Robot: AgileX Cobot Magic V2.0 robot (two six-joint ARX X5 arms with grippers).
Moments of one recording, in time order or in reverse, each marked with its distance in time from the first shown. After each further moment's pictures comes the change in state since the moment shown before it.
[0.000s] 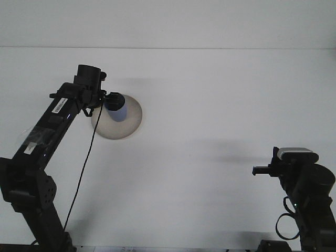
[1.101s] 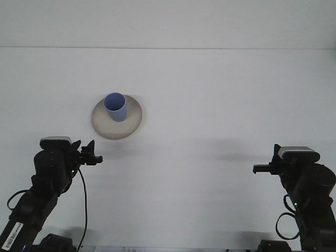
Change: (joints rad) left arm -0.042 -1.107 -1.050 0.445 -0.033 -0.161; right arm 0.000 0.000 0.000 0.043 0.000 0.000
